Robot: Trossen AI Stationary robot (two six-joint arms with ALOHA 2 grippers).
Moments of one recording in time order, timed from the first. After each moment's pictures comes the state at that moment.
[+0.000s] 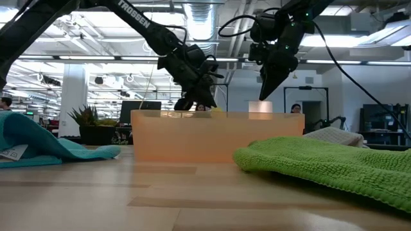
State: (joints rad) left arm 0.64 2.03 1.61 -0.56 0.59 -0.38; right arm -0.50 1.55 1.21 -0.78 -0.13 -0.45
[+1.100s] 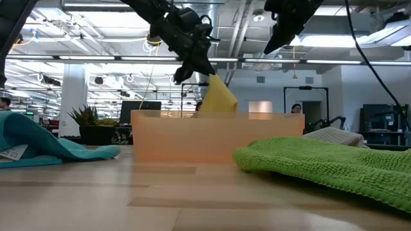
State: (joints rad) left arm 0.55 1.82 1.61 -0.64 0.47 -0.25; right arm -0.39 1.27 1.26 -0.83 -0.13 -0.34
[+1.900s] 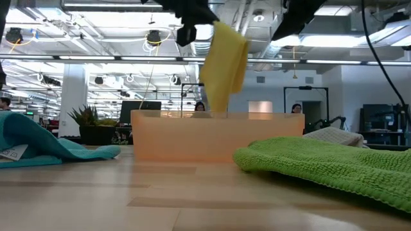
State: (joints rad) left arm 0.38 1.63 1.61 -0.62 0.52 -0.33; right arm -0.41 1.16 1.26 -0.86 -0.13 -0.34
